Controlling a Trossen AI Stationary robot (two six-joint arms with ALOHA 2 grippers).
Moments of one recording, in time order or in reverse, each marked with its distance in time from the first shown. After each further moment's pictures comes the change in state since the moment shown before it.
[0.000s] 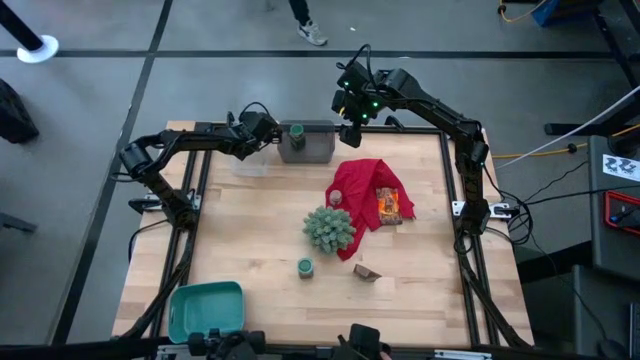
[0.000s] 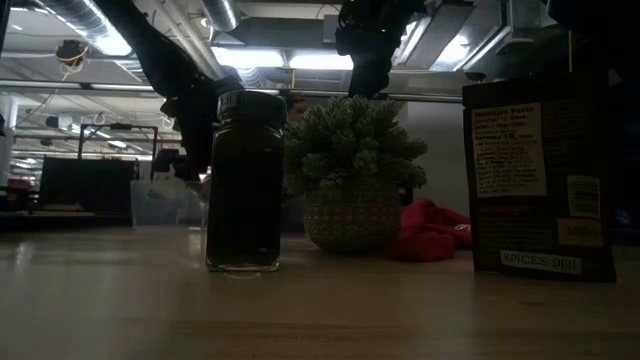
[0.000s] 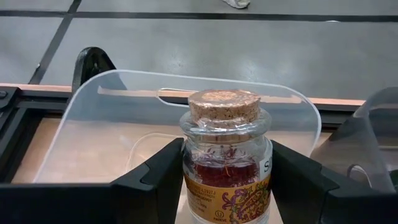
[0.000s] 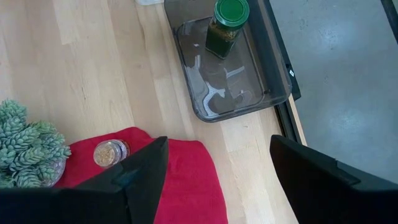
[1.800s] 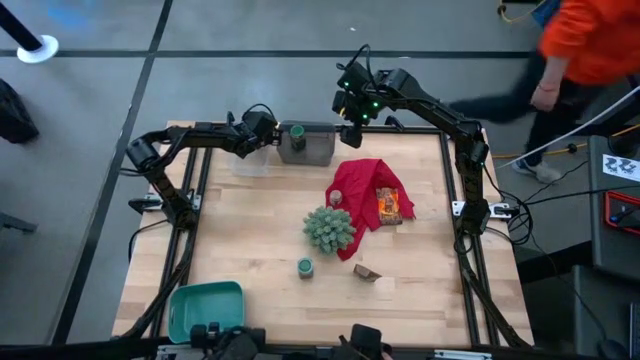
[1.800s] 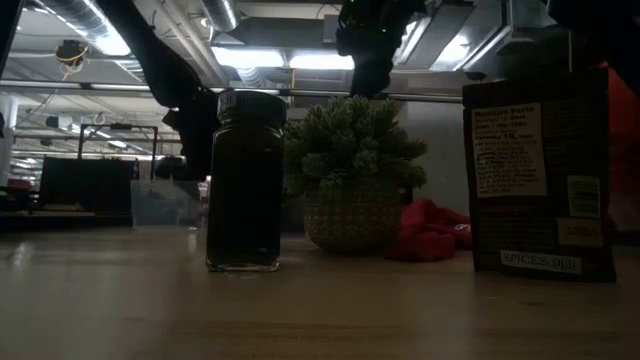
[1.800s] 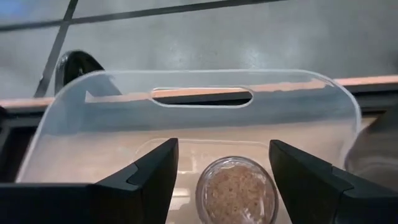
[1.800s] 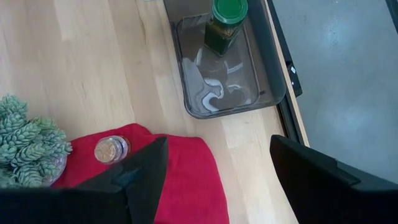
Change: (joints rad) left arm 0.042 0.060 0.000 0.045 0.044 0.151; right arm 0.000 0.000 0.000 -0.017 0.000 0.000
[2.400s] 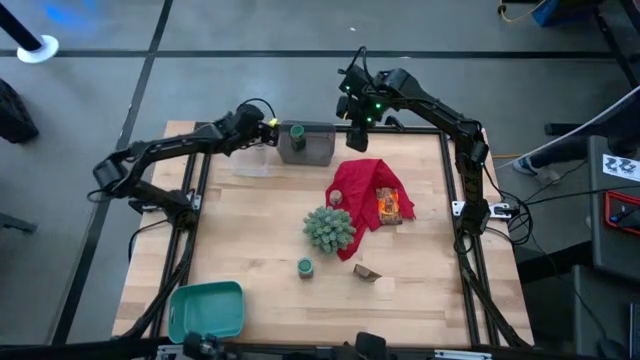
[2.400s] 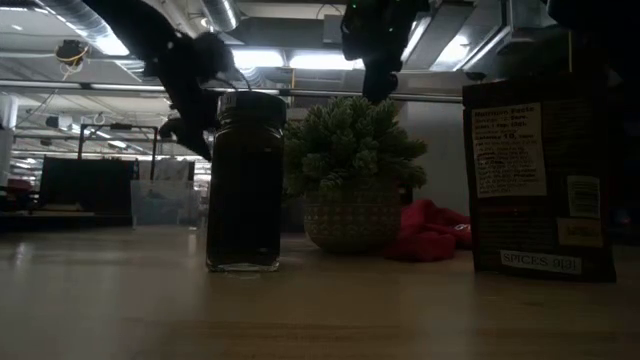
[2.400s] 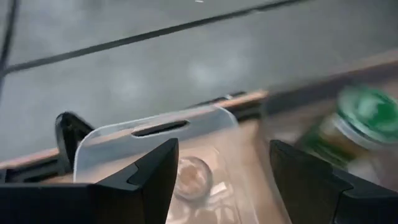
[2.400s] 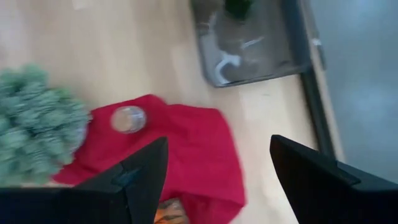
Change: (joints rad) left arm -0.058 -0.325 0.000 -0.138 0.179 0.212; right arm 0.002 0.000 0.000 -0.116 -0.056 -0.001
